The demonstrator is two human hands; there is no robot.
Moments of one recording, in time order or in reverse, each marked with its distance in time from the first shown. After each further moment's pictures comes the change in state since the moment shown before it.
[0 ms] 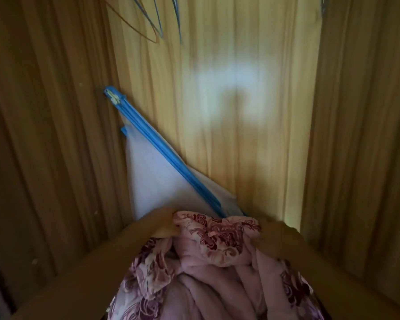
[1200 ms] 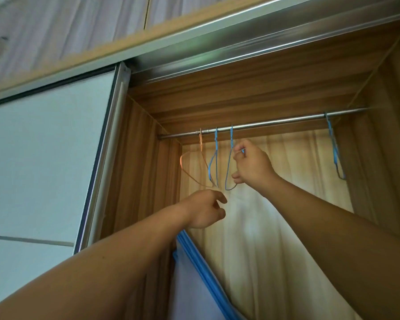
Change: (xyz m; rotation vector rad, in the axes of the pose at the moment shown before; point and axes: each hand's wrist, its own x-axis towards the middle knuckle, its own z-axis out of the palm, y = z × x) left_hand -0.141 0.095 -0.332 0.004 0.671 0.266; right_hand -0.048 -0.292 -0.404 0.797 0.865 -0.619
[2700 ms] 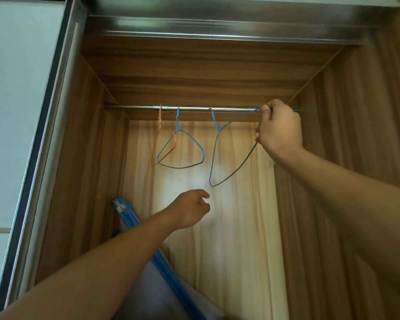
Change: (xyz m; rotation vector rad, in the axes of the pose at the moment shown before) left_hand 0.016 -0.004 0.084 -0.542 -0.007 0.125; right_hand -0.019 -0.033 -0.098 -0.550 0.505 -0.149
